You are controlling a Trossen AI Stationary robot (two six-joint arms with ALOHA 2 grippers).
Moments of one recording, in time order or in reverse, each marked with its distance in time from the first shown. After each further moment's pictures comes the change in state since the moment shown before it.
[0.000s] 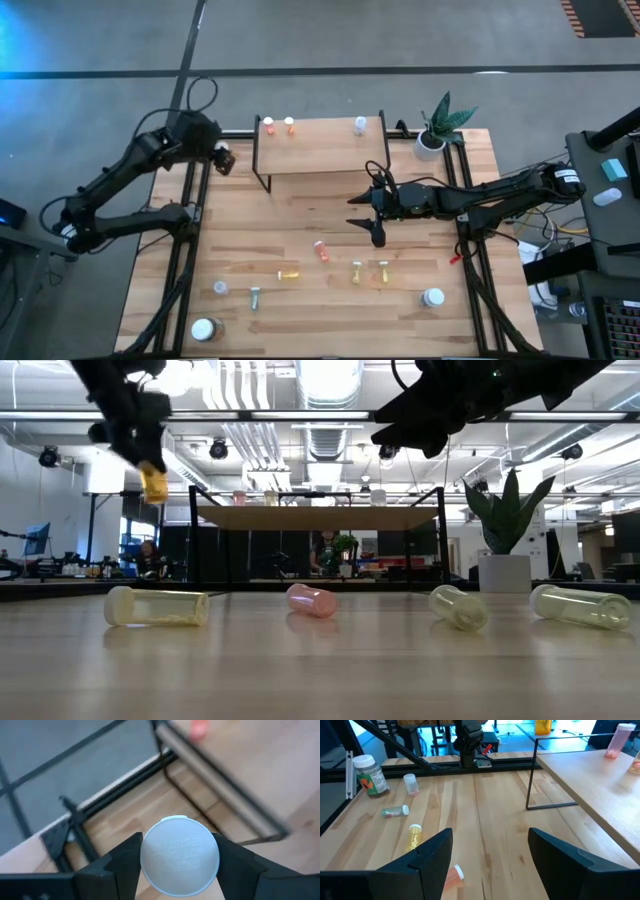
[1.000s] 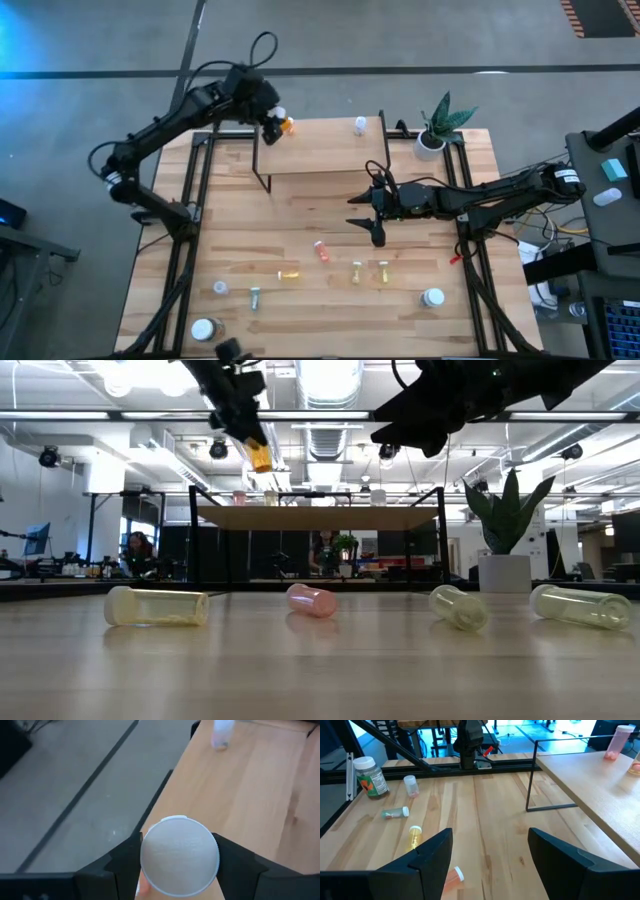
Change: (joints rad) left arm -0.116 0.583 0.575 0.147 0.145 0.308; right arm 0.000 0.000 0.000 0.007 0.000 0.000
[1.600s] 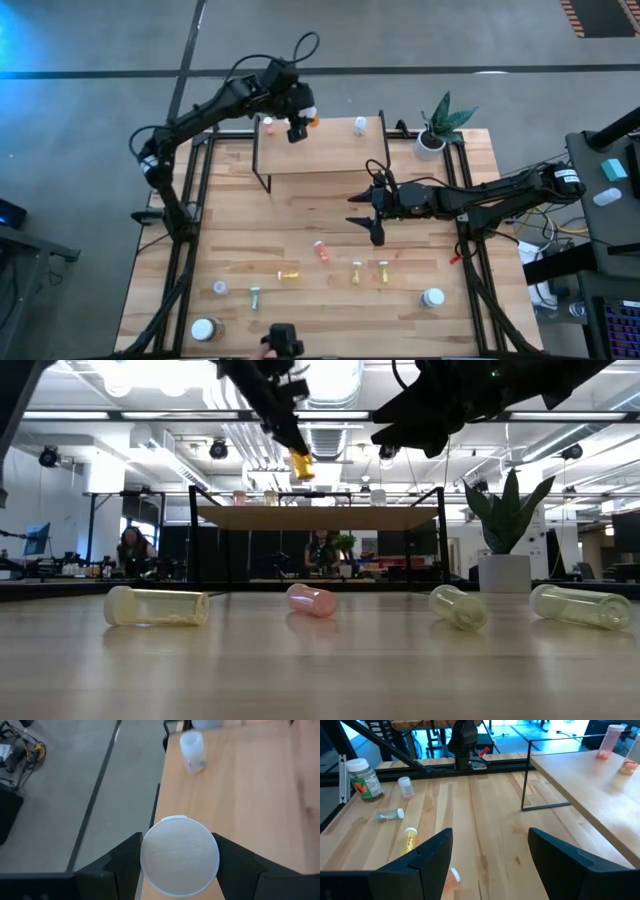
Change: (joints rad) left arm -0.066 0.290 0.269 0.004 0.033 0.276; right arm 0.000 0.000 0.000 0.000 0.028 0.012
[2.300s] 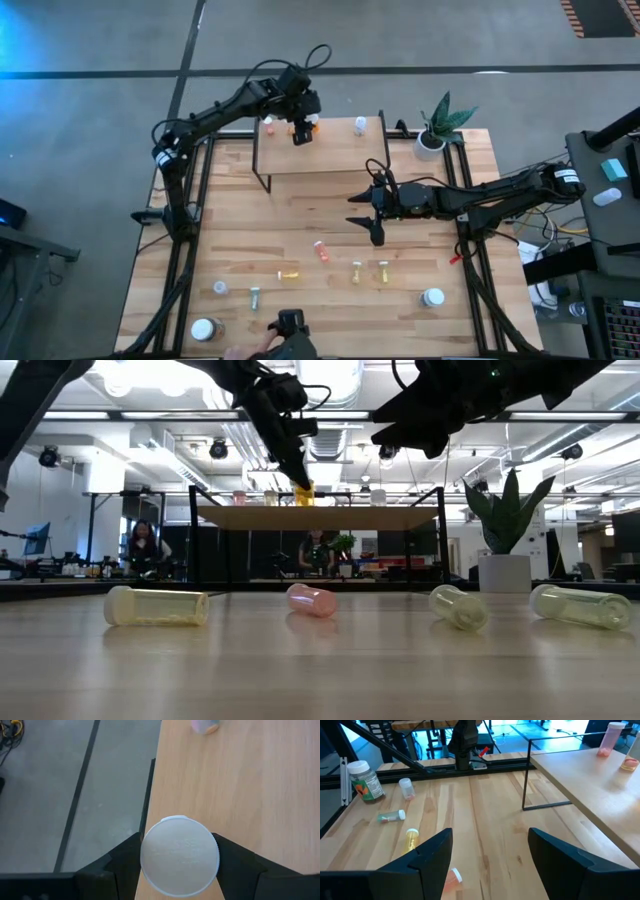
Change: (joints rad) left arm 0.038 0.120 -0.003 0.002 -0.003 0.030; right arm 0.000 0.000 0.000 0.000 -0.003 0.016
